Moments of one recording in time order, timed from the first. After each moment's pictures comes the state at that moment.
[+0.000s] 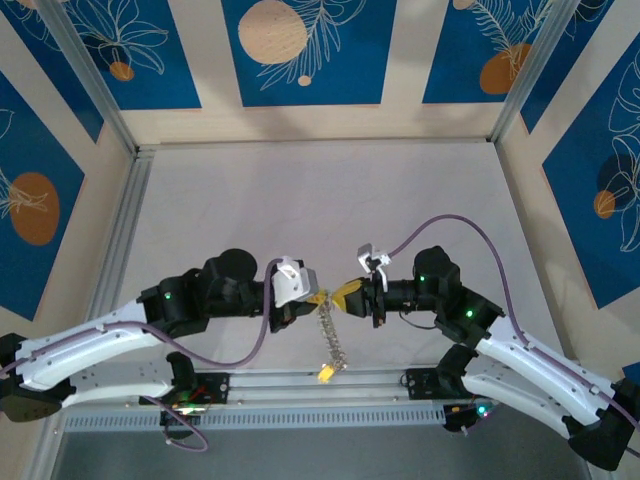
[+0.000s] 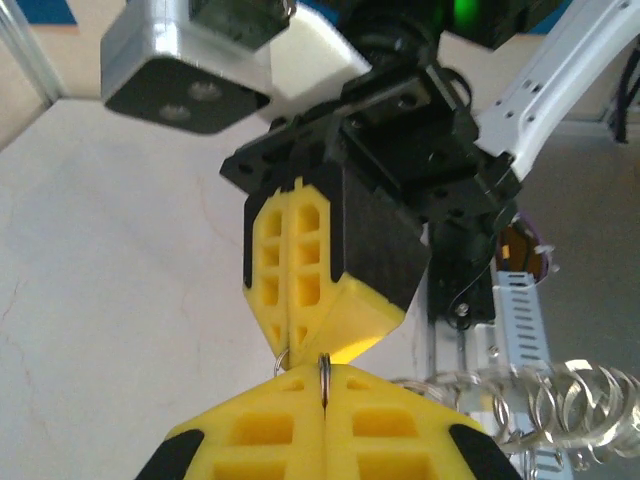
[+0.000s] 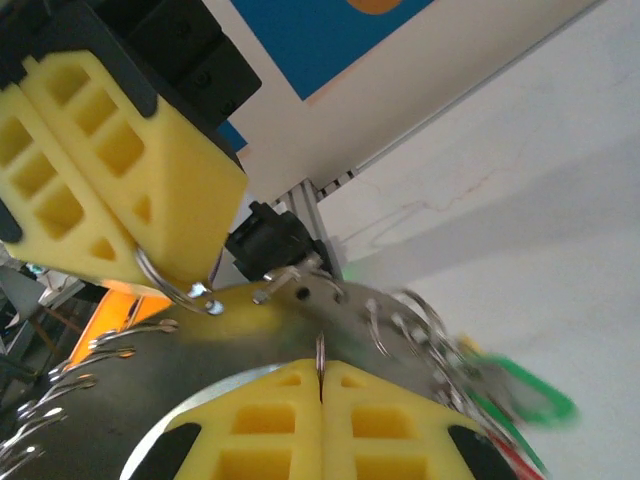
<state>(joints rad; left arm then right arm) -1.18 0.92 1.00 -0.46 0.18 0.13 0.81 0.69 0.59 -0.14 -0.67 0.43</state>
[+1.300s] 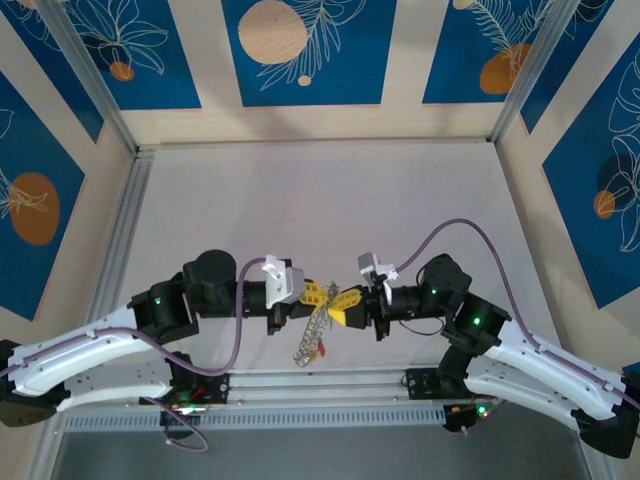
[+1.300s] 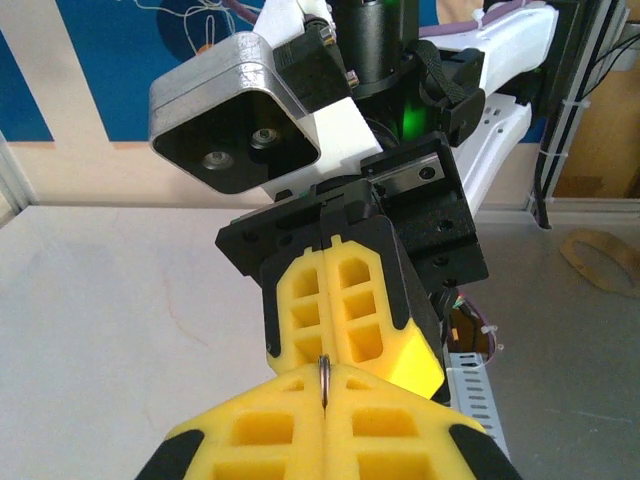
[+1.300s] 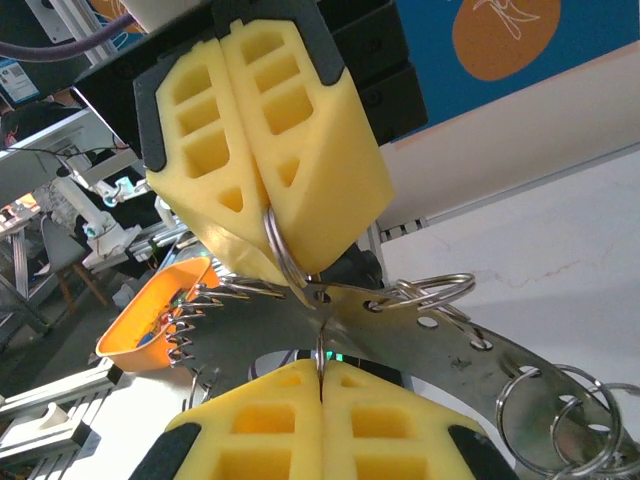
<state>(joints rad) -1.18 0.86 0.96 -0.28 0.29 0.09 0.96 0.64 0.62 -0.05 -0.65 0.36</state>
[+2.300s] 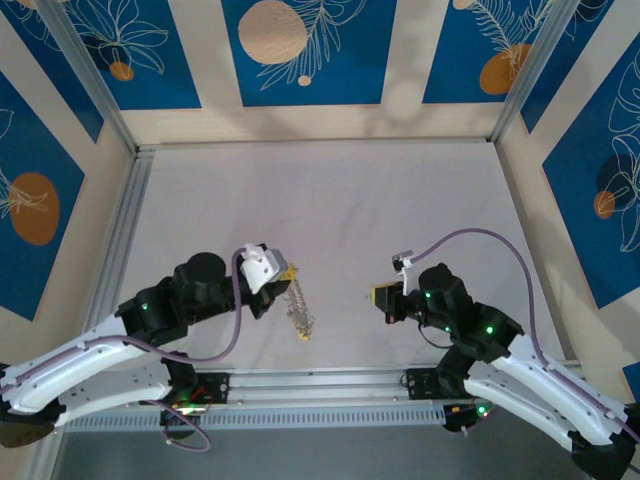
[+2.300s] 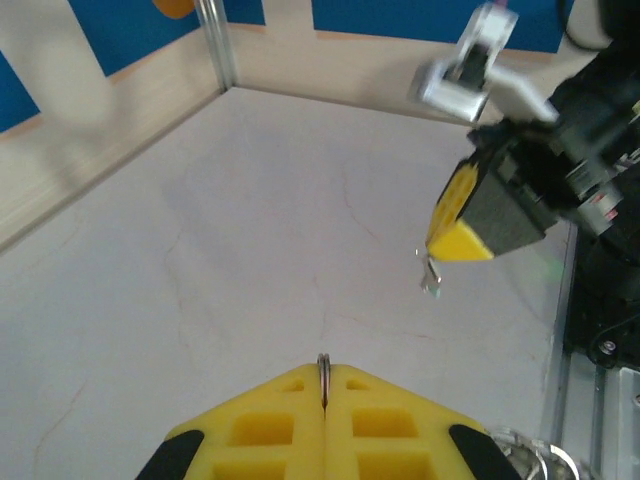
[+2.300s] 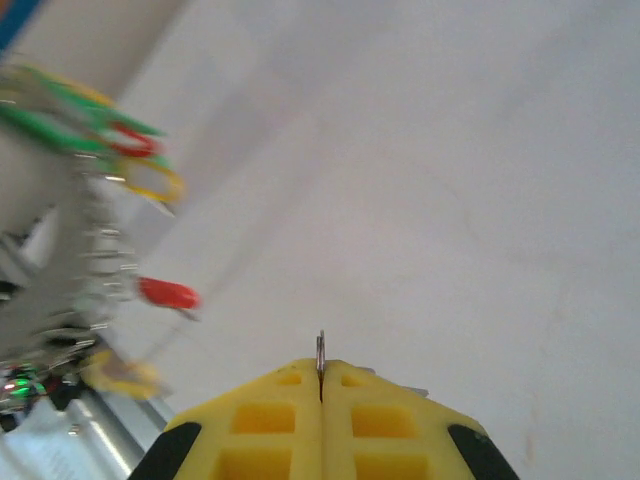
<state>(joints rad) -1.06 0.75 0.86 -0.42 -0.02 0.08 0.79 0.54 0.54 -0.61 -0.06 0.55</state>
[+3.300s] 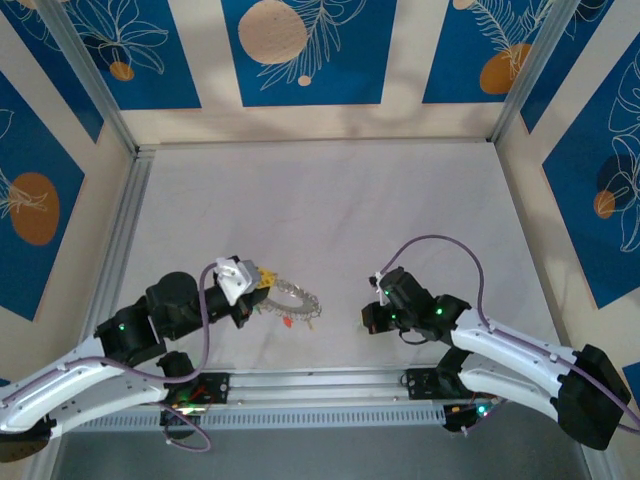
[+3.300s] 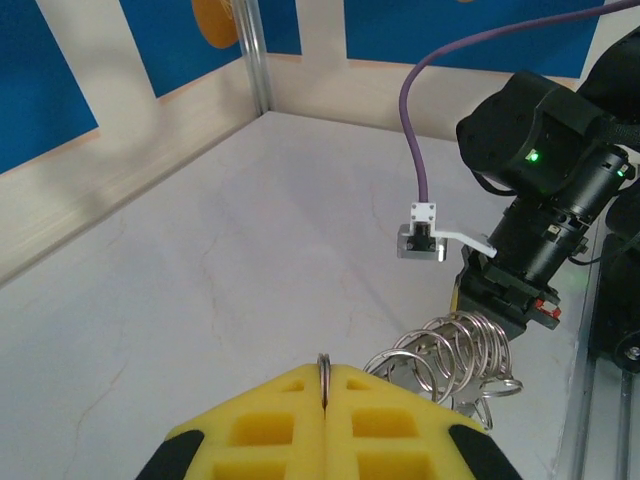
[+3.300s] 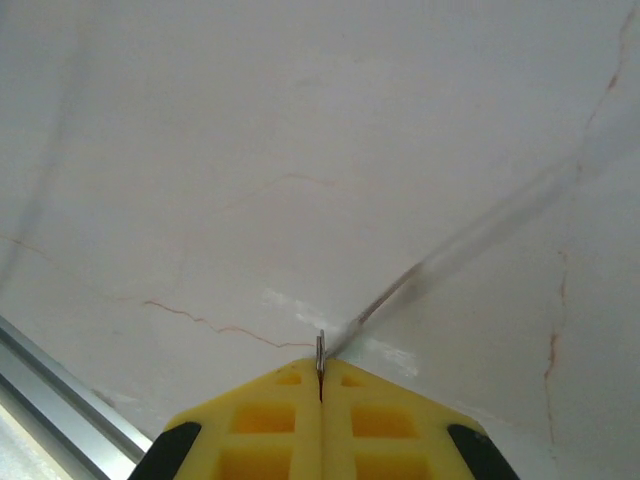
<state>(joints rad) -1.05 0.56 0.73 -0.41 -0.08 0.08 0.81 0.89 0.40 -0.47 -0.16 0.64</state>
